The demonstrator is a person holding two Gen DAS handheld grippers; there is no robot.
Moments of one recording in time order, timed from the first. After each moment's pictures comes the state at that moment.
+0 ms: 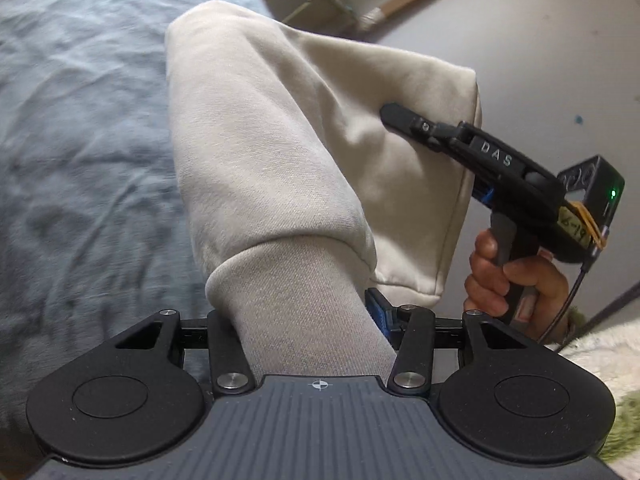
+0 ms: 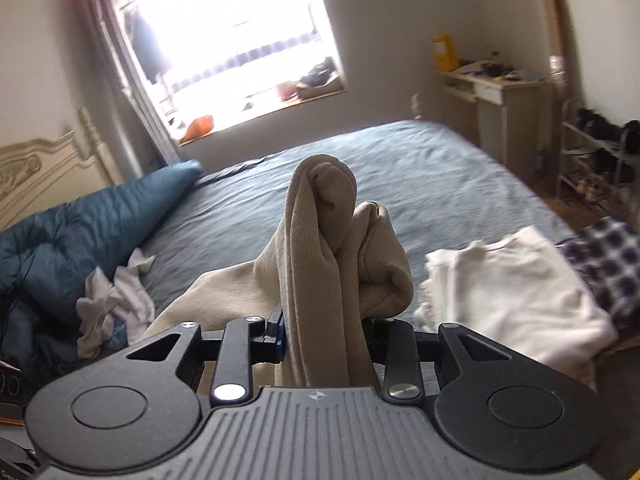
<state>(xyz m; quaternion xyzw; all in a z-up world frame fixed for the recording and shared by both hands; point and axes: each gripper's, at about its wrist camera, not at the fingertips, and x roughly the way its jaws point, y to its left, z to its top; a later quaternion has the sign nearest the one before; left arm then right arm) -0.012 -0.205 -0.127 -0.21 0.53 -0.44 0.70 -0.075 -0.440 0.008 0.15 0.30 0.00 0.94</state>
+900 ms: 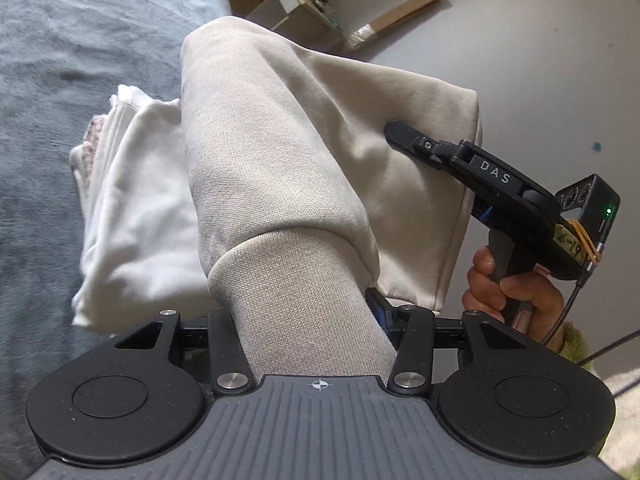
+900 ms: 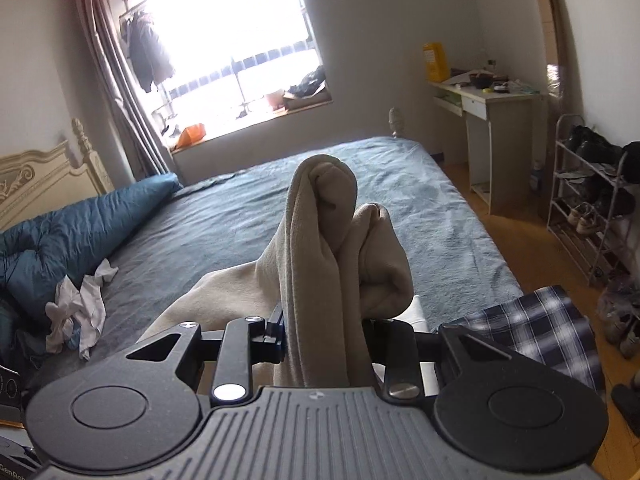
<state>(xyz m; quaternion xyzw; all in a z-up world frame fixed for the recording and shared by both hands) 0.014 -0.480 -0.125 -0.26 0.49 -0.40 0.73 0.007 -0.738 -0.024 0.13 0.31 0.06 0.94</state>
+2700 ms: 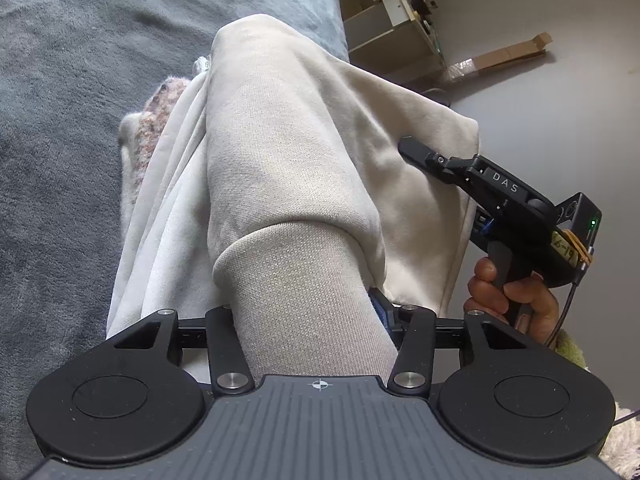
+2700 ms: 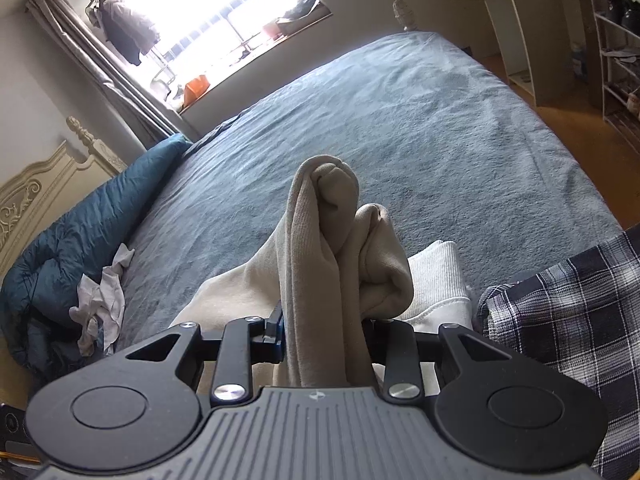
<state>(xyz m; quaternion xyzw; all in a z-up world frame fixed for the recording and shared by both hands) 0.092 -0.452 -0.227 -0.31 0.54 -0.29 0.72 0.143 -0.789 -0.162 0.24 0.41 0.12 0.87</state>
